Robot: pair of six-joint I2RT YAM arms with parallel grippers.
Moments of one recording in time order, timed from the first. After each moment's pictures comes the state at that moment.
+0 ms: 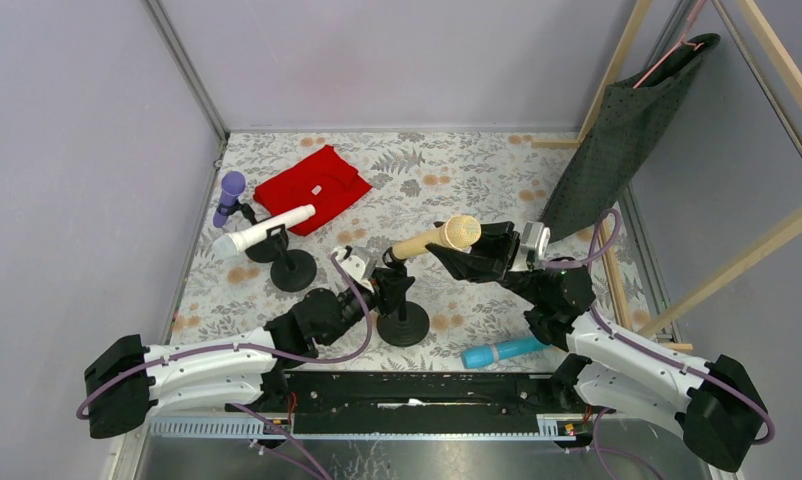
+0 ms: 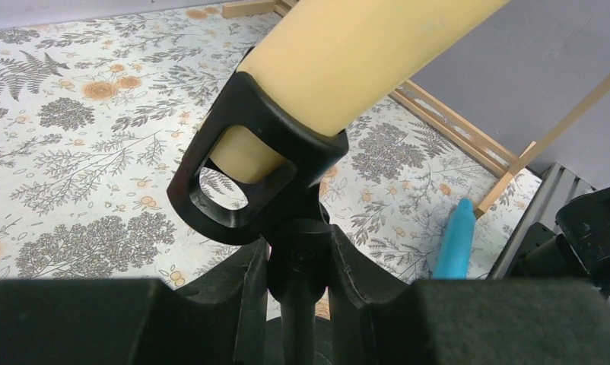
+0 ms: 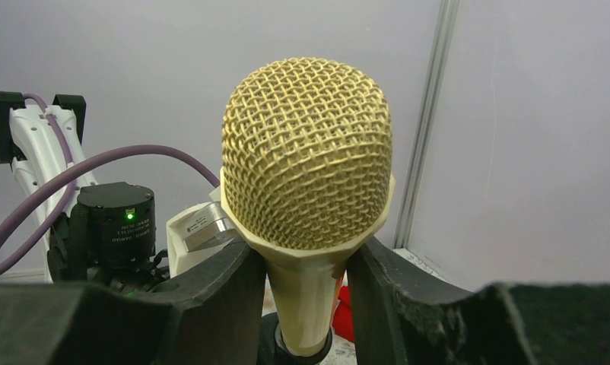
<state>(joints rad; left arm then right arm) -1.12 0.88 0.35 0.56 -0.30 -0.27 0.80 0.94 0.47 1.07 -0.38 0.13</state>
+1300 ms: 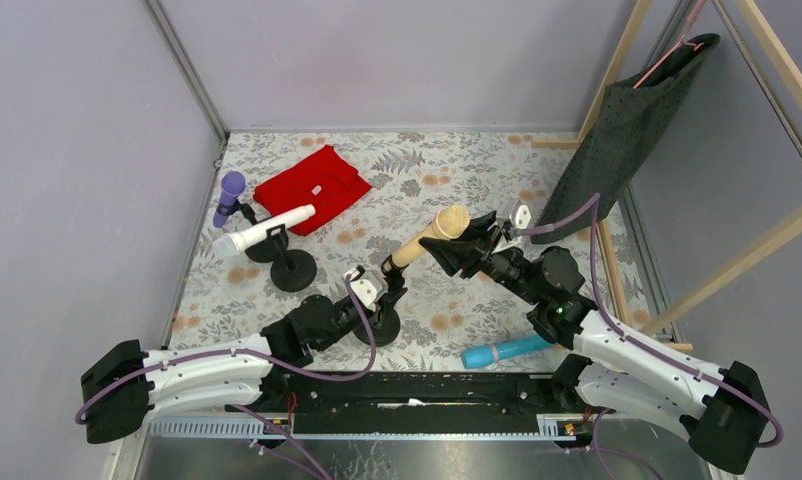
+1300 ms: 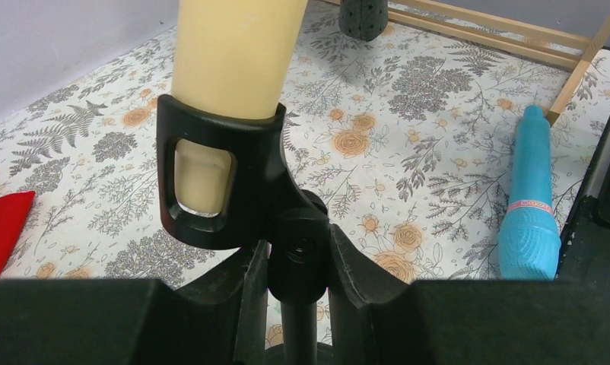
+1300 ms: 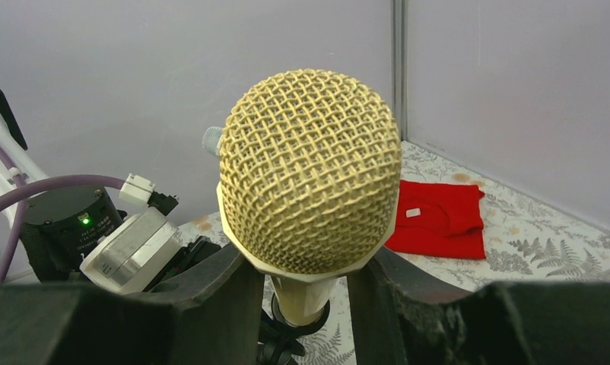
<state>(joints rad) -1.11 0.84 0.26 0.56 -0.20 0.06 0.83 0.90 0.56 0.63 -0.20 0.20</state>
